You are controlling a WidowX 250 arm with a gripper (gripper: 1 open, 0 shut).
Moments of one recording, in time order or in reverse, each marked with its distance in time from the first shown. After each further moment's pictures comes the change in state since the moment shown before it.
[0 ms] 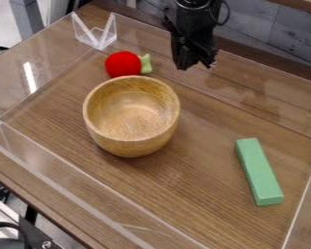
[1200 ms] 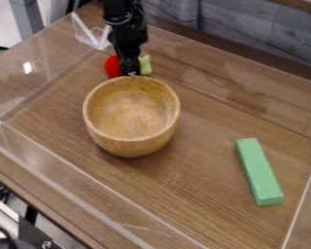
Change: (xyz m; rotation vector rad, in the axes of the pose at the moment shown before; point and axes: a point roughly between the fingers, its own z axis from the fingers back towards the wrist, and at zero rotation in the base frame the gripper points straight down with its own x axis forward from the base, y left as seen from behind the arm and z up) arm -0.053 0.075 -0.055 -0.079 -0.018 -0.368
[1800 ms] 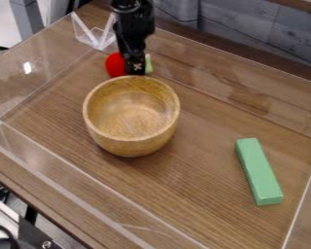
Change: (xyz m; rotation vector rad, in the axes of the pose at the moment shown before) arm 0.012 0.001 0.012 0.010 0.040 0.030
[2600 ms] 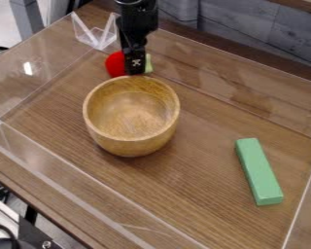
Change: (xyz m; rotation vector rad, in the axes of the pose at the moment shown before) arm -0.001 -0.008 0.017 -0.027 0.025 -0.093
